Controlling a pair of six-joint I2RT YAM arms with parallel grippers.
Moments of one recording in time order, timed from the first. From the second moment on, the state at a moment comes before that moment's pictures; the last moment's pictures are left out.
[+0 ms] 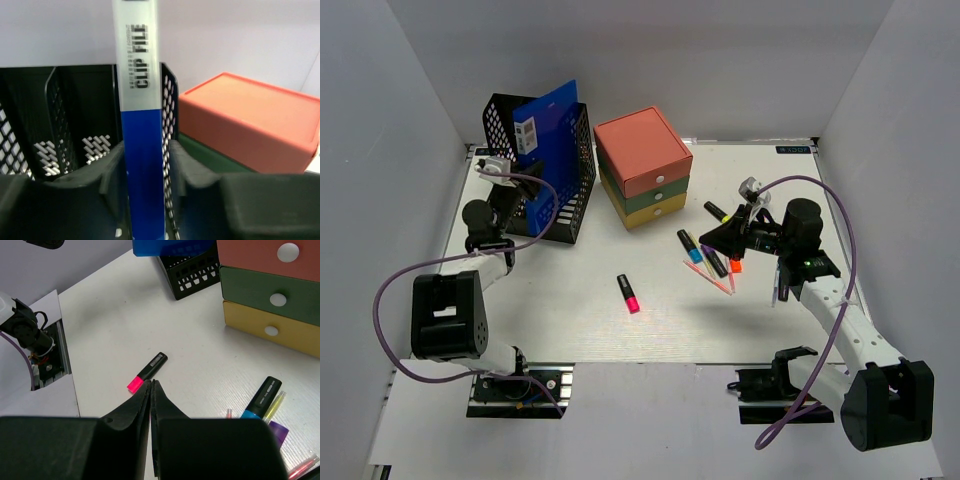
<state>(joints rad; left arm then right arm) 0.08 1.50 0.66 1.23 0.47 -0.20 0.20 1.02 0.67 0.13 -1.00 0.12</state>
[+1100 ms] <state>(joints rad) 0.08 1.54 1.21 0.27 0.40 0.01 0.20 1.02 0.67 0.13 -1.01 0.12</state>
